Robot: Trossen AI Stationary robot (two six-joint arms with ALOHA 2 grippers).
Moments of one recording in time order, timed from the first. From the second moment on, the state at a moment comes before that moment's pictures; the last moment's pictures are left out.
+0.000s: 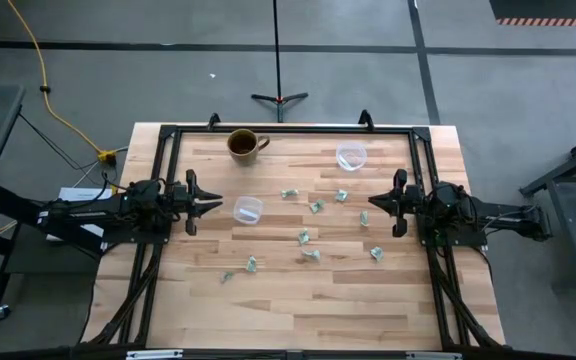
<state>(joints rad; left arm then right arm) 0.08 0.03 0.03 -0.04 -0.04 0.05 -0.12 0.04 0.02 -0.01 0.01 0.02</state>
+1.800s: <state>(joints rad) 0.08 0.03 0.03 -0.02 -0.04 0.05 -0.12 0.17 0.02 0.09 0.06 0.01</state>
